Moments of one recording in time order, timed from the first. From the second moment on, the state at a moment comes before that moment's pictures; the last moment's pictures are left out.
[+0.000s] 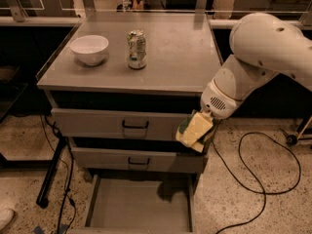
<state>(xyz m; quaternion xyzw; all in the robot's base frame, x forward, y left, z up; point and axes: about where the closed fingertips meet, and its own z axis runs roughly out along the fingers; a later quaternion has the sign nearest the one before) 0.489 -0.117 0.797 -0.46 0.87 0.15 0.10</state>
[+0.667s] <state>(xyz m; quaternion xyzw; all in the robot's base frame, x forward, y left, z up) 0.446 -0.093 0.735 -0.44 0.88 0.19 0.05</state>
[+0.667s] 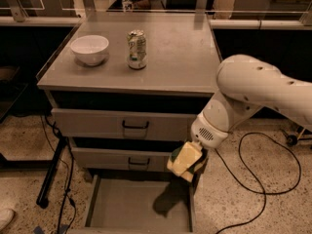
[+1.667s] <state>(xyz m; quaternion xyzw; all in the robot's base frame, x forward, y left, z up) 0.399 -0.063 0.655 -0.41 0.88 0.25 -0.02</state>
